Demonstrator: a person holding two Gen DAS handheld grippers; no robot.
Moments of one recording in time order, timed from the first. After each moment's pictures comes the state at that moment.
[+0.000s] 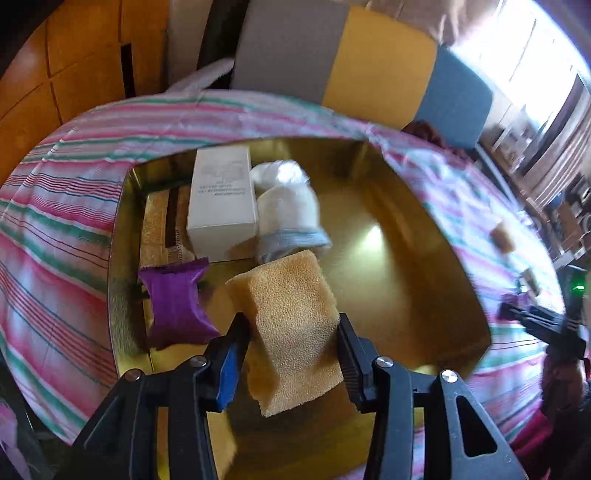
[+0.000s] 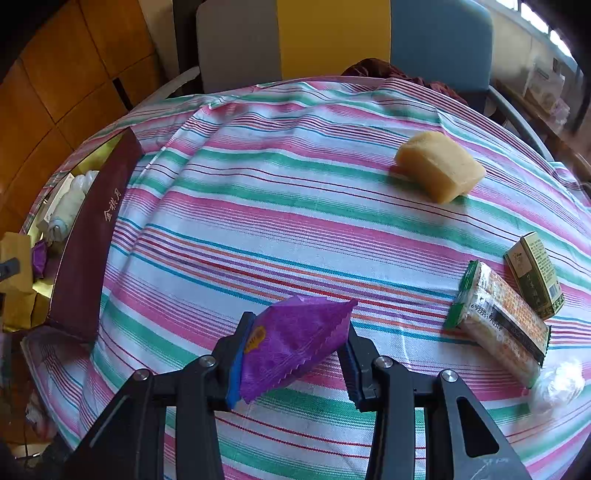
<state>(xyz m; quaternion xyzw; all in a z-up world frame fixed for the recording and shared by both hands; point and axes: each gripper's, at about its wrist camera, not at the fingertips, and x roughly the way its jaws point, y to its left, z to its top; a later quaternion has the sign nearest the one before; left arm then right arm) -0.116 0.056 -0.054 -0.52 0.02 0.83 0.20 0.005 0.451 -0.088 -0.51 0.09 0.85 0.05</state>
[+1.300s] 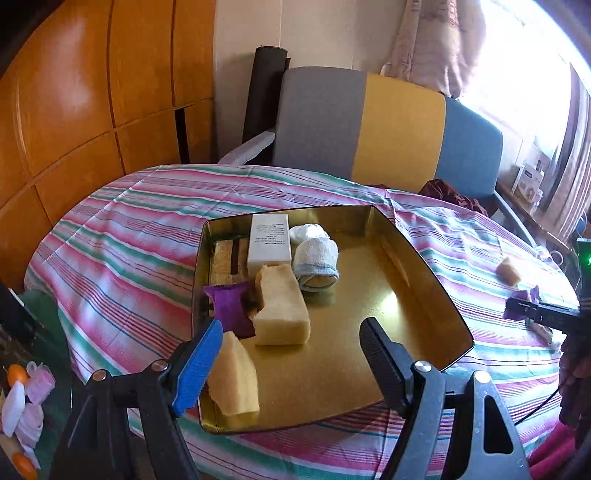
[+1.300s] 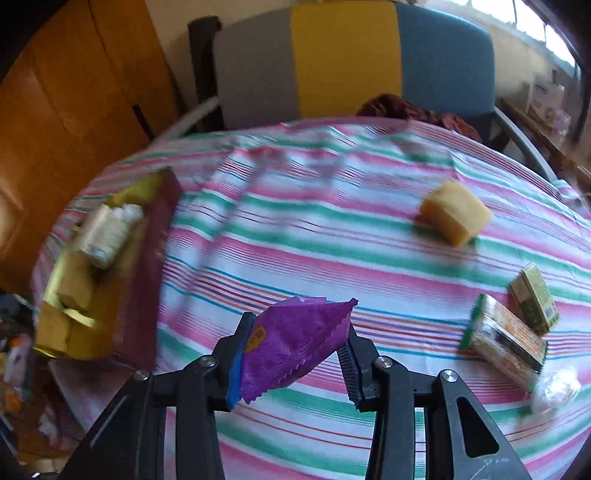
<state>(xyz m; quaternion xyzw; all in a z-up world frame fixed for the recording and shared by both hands) -0.031 0.033 0.006 -0.38 0.02 0.91 0.13 0.000 0.406 -0.033 -0.45 0.11 0.89 0.01</state>
